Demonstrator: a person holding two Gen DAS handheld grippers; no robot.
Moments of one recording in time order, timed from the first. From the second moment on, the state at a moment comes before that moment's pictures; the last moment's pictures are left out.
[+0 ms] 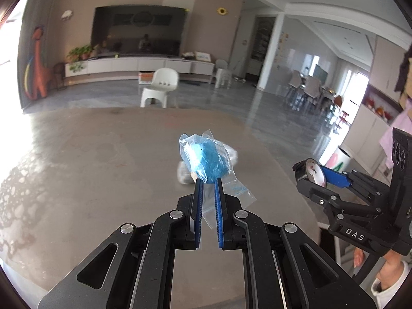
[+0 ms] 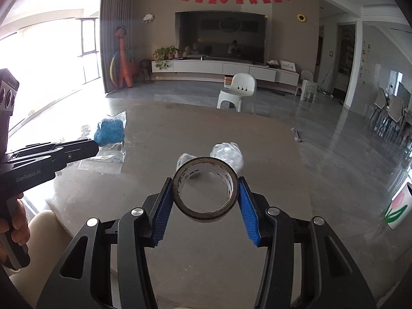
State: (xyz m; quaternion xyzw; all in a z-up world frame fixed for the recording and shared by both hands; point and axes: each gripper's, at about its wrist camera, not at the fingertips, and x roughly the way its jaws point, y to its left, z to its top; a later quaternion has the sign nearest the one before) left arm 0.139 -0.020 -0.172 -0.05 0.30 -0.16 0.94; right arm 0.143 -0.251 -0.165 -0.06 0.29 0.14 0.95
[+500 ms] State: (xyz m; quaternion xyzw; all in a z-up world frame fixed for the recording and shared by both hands) left arm 0.110 -0.179 -0.180 0.01 0.31 -0.30 0.90; right arm 0.063 -0.374 -0.169 -0.02 0.28 0.01 0.96
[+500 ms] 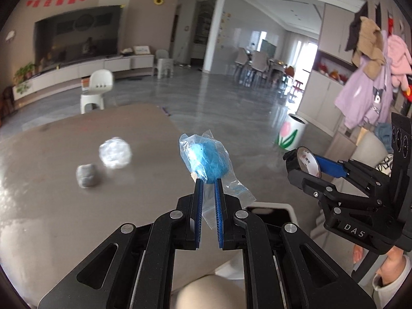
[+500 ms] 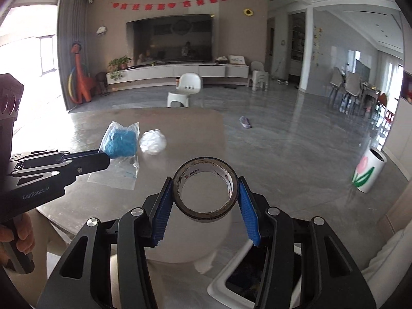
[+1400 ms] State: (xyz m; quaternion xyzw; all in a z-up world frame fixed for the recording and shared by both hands) left arm 0.102 -0.346 -0.259 0.12 0.38 -0.43 0.81; right arm 0.004 -0.491 -0.237 0.05 0.33 -0.12 0.93
